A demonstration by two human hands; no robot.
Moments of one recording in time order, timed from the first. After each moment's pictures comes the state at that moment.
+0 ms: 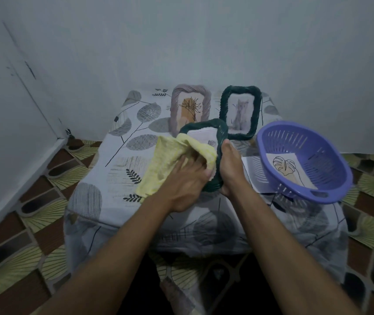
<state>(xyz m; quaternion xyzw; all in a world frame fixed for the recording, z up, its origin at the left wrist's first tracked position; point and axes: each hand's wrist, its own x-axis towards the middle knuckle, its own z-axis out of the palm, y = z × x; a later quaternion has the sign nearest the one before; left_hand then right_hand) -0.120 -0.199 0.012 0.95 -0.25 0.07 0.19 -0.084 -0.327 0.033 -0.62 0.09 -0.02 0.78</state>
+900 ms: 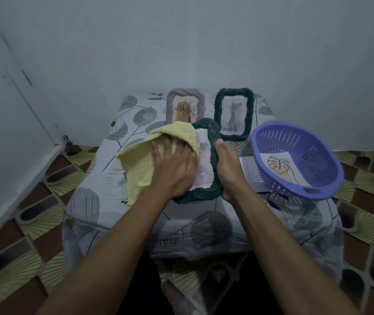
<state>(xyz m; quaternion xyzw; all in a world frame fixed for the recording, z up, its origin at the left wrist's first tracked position) -0.107 -0.201 0.037 0.98 -0.09 0.10 0.11 -0.105 -0.336 0.051 -0.62 0.03 0.00 0.79</state>
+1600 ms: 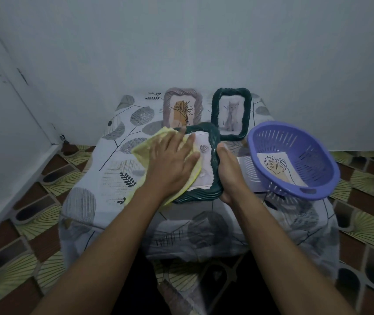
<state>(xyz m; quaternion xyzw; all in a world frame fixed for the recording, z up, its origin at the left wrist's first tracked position) -0.107 -0.195 0.040 0.96 -0.12 0.19 0.17 -0.106 -0.342 0.044 -0.57 0.07 0.05 0.82</state>
